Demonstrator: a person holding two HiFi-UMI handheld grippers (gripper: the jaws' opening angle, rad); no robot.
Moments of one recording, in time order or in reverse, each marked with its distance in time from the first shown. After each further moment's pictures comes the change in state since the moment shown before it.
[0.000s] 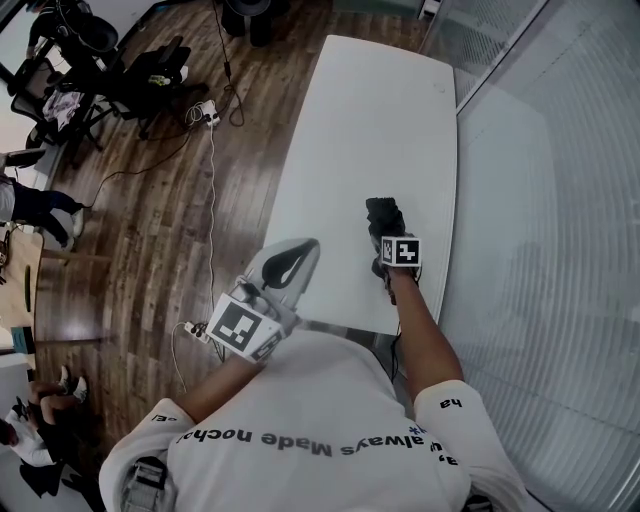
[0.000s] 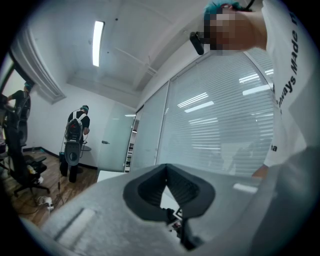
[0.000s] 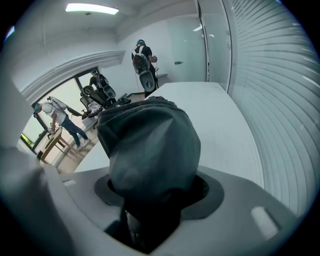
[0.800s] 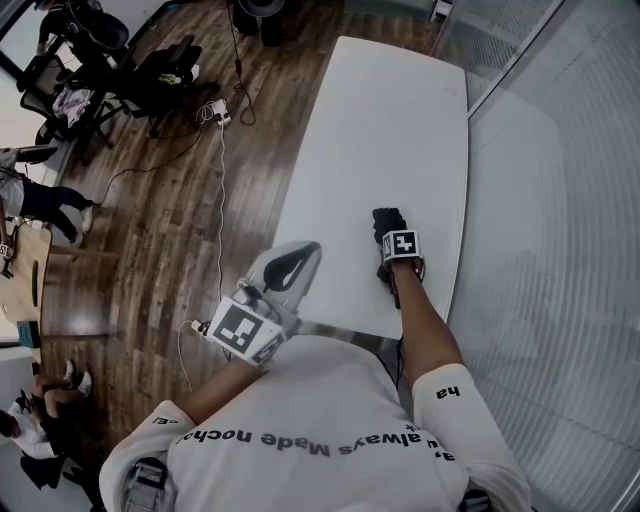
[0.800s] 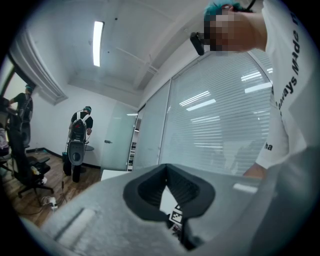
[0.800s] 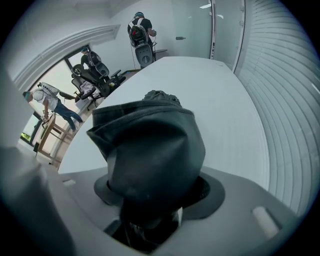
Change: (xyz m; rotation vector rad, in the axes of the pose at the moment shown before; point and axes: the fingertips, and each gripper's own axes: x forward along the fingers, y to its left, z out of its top) left arm -0.006 0.013 0.002 0.005 0.018 0.026; right arm 0.048 -0.013 -0.037 -0.015 0.258 -0.050
